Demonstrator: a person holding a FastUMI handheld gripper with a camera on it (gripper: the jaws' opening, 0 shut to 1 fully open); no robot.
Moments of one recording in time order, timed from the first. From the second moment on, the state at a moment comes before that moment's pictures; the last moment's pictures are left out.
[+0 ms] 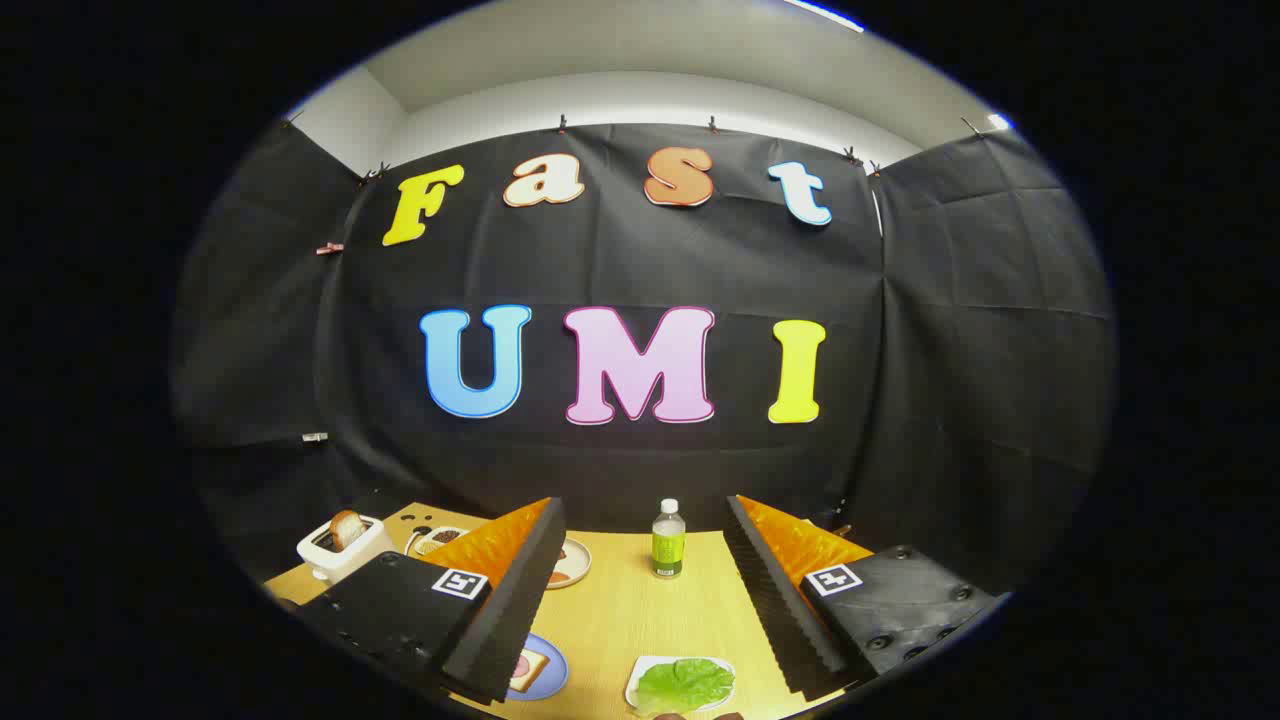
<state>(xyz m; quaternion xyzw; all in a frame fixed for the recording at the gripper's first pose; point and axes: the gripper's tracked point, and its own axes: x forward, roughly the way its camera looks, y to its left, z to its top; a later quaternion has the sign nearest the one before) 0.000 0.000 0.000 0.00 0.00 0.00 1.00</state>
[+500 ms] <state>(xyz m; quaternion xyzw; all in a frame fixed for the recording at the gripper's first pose) 0.005 0.019 0.000 -0.01 0.00 0.03 1.00</state>
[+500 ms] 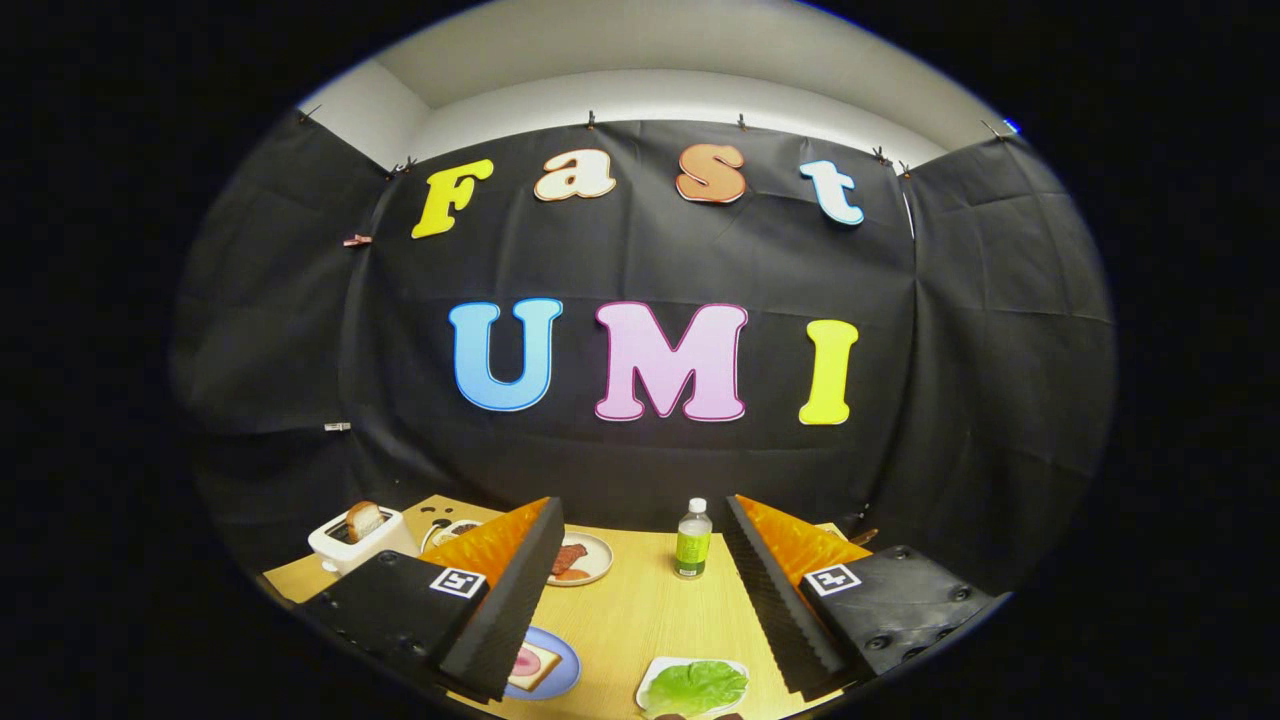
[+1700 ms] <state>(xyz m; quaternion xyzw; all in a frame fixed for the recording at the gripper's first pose) 0.026 -0.001 -0.086 0.00 0.10 0.03 0.99</state>
